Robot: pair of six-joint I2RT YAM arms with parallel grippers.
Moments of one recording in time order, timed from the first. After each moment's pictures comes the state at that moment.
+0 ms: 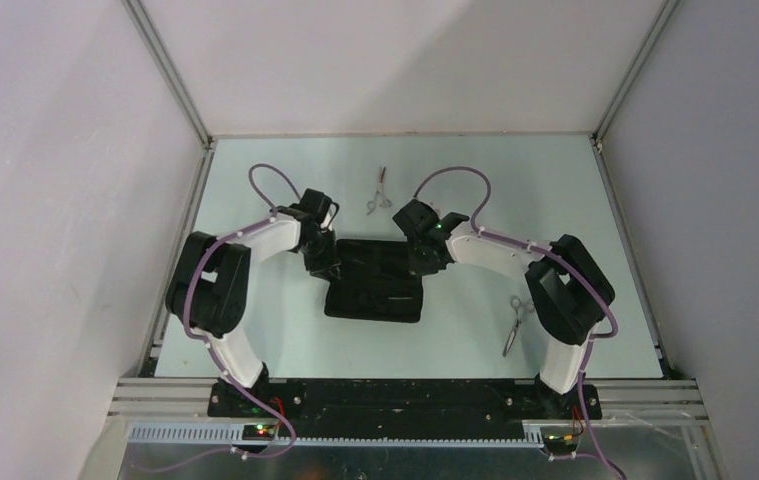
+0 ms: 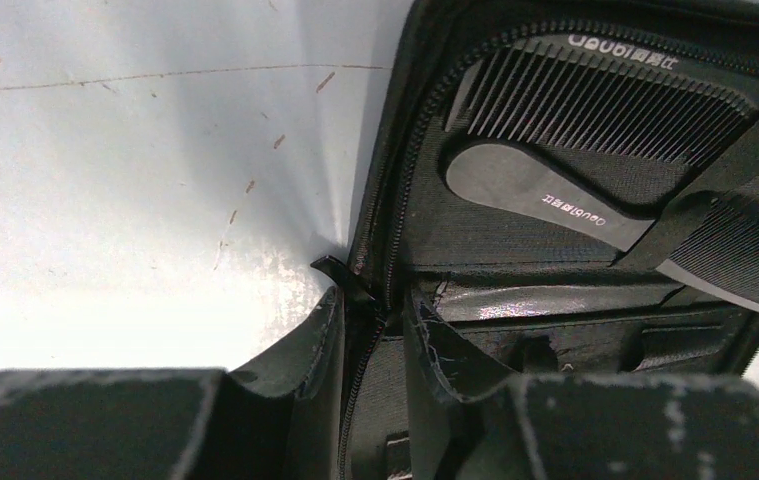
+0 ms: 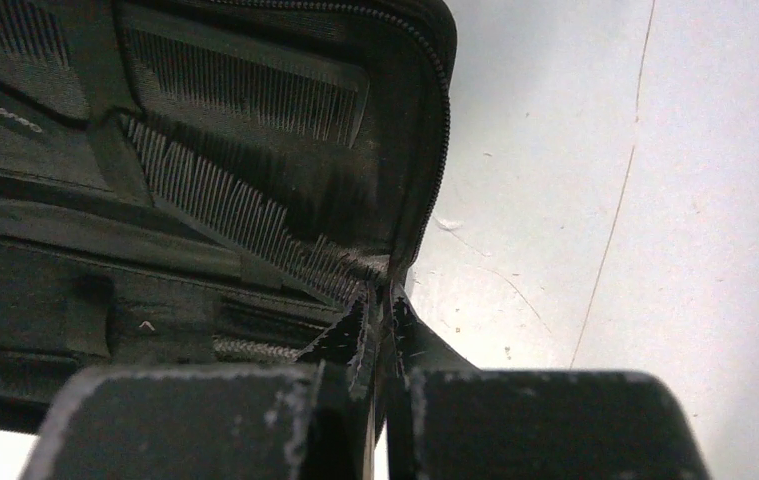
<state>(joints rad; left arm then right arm) -0.35 1.75 1.05 -0.60 0.14 -0.50 0.77 1.81 1.25 -0.59 0.17 0.66</state>
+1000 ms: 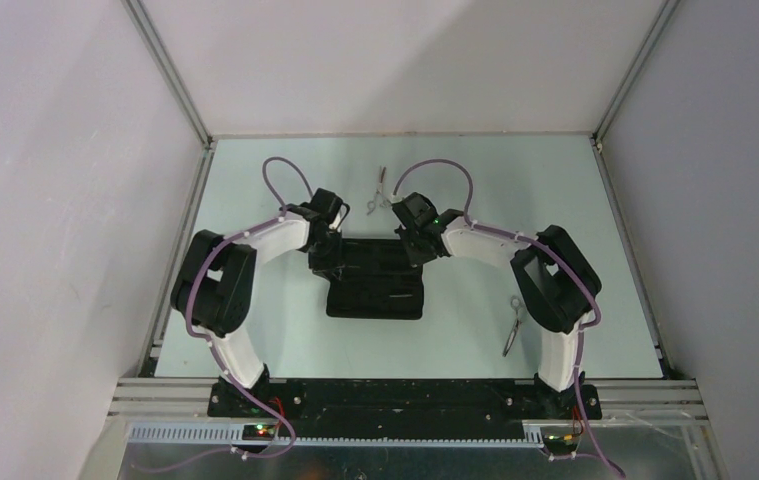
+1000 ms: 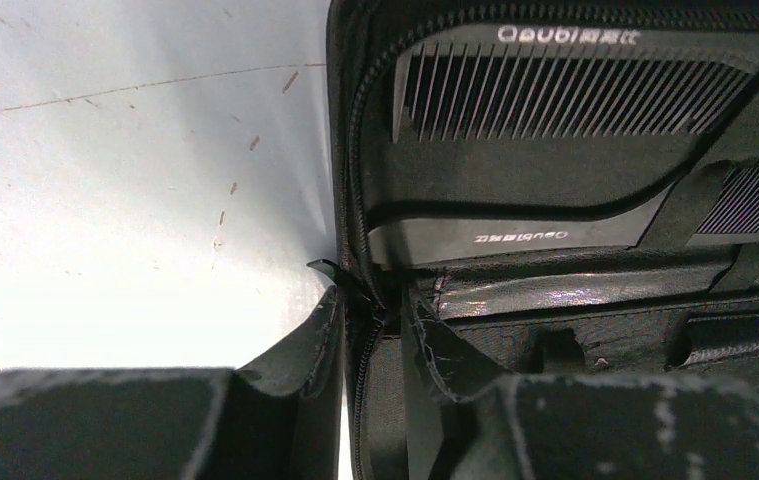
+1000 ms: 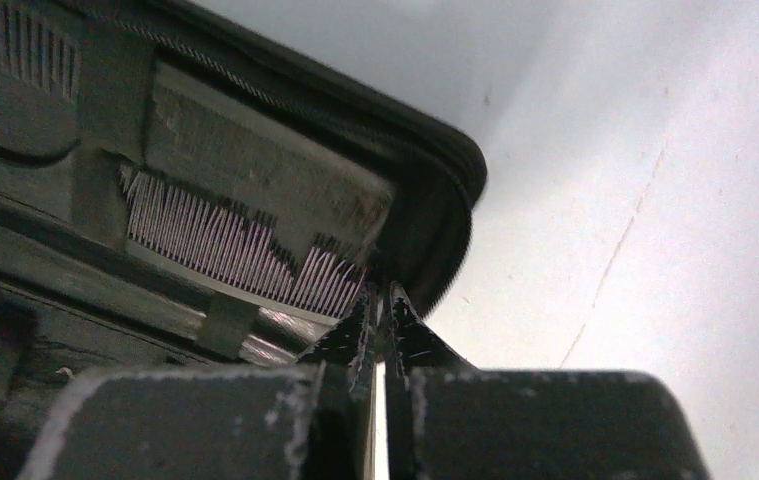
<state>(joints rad) -0.41 1.77 1.09 -0.64 0.06 -0.43 0.73 1.91 1.30 -0.46 0.14 0.26</state>
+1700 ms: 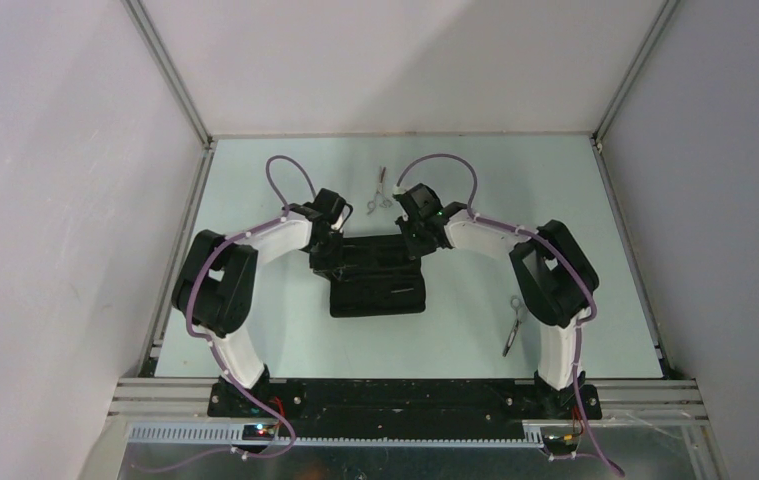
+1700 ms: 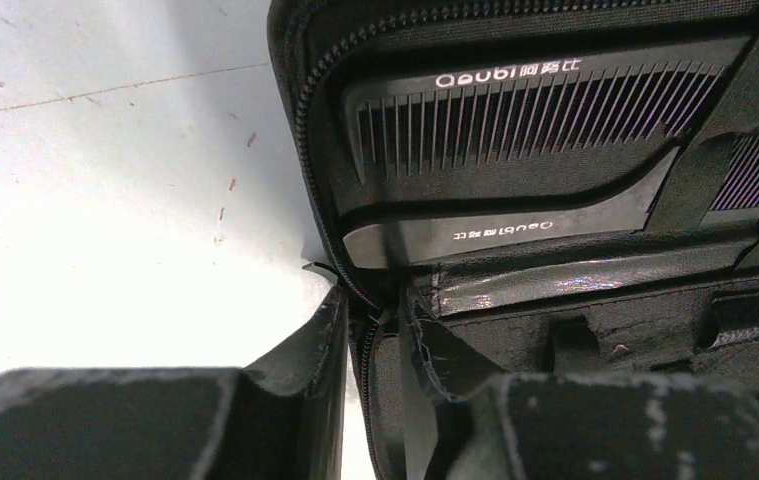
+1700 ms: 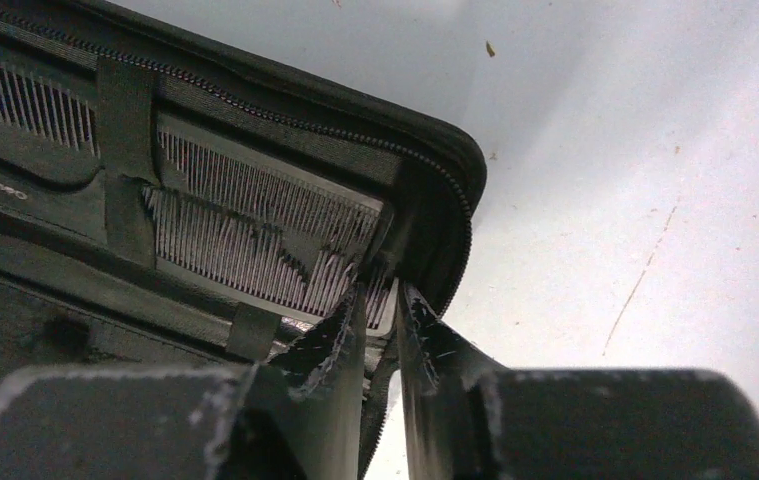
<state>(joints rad) -0.43 1.77 1.10 -0.66 0.03 -0.42 0.68 1.94 1.34 -0.42 0.05 0.24</state>
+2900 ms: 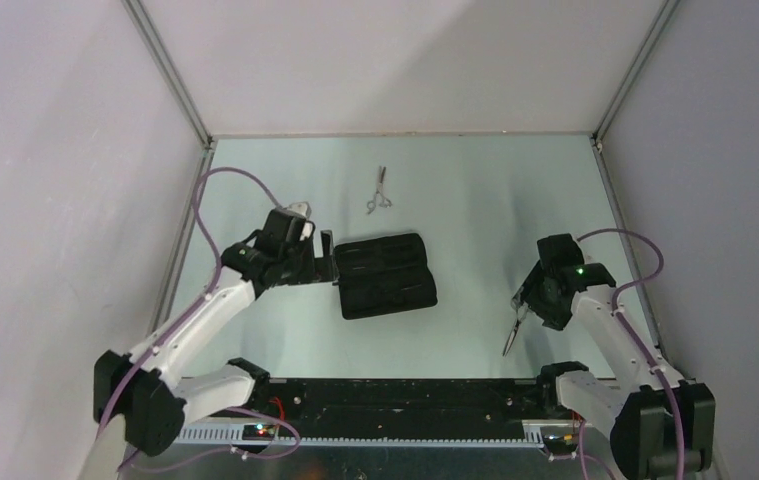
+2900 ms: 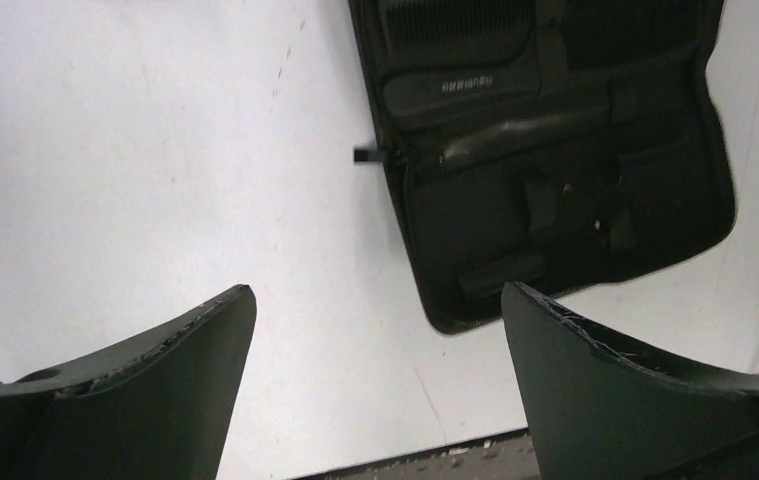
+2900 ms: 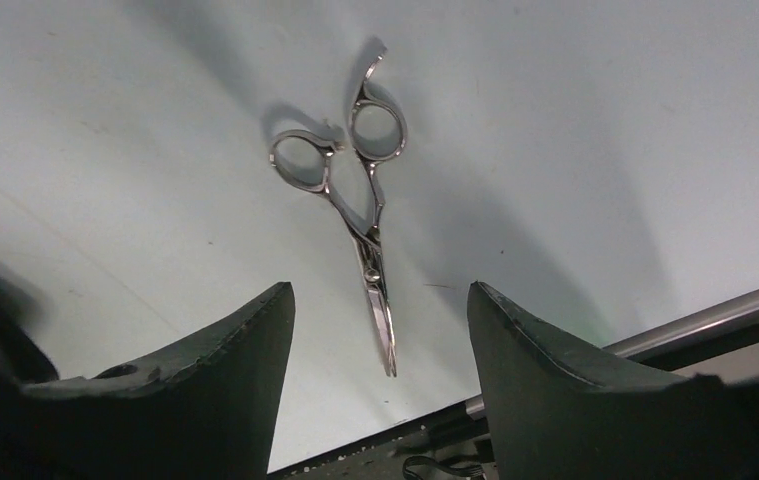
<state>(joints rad) -0.45 1.15 0.90 -0.71 -0.04 -0.47 0.14 0.99 0.70 -0.92 0.17 0.75</state>
